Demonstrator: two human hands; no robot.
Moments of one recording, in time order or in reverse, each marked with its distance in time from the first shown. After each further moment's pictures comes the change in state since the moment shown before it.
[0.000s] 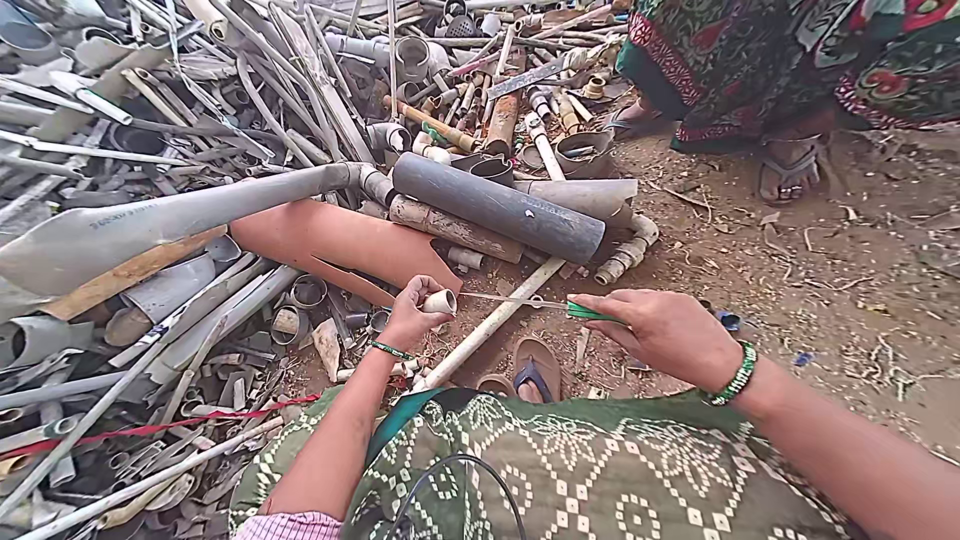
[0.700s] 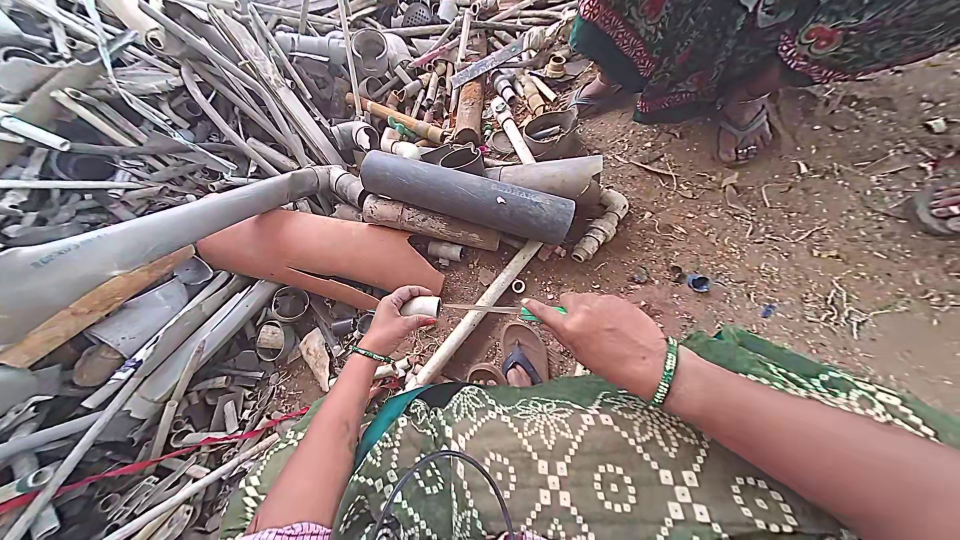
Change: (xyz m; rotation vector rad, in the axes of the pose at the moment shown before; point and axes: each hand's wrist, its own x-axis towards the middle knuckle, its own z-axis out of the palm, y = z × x) left_hand 0.001 -0.009 -0.003 0.097 -0.155 -0.017; right_hand 0.001 -0.055 0.004 -0.174 -0.247 0.099
